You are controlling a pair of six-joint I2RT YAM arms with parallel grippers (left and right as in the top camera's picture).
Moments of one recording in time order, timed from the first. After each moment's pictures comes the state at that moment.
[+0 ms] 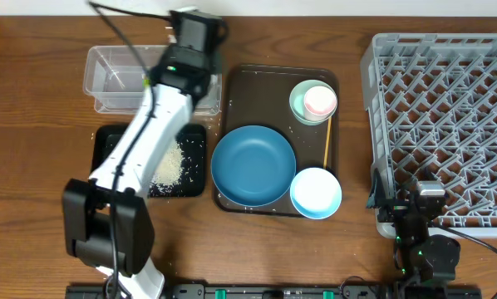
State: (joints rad) left arm -0.25 1.81 1.55 -0.50 -0.35 -0.44; right arm -0.02 0.02 0.01 -0.07 -0.05 0.04
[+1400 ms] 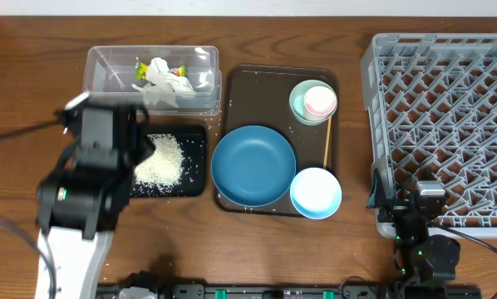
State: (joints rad) left arm -0.15 1.06 1.28 -1.15 -0.40 -0.70; right arm -0.02 0.02 0.01 -0.07 -0.05 0.04
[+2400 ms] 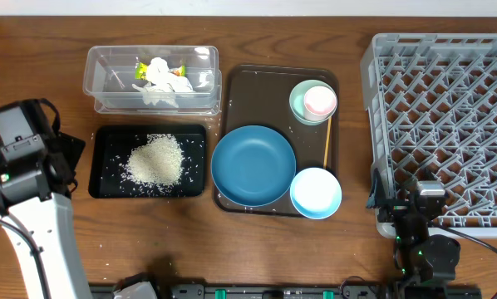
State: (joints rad) left arm 0.40 1.19 1.26 -1.14 -0.32 -0.78; right arm -0.02 0.02 0.01 -0.07 -0.05 0.04
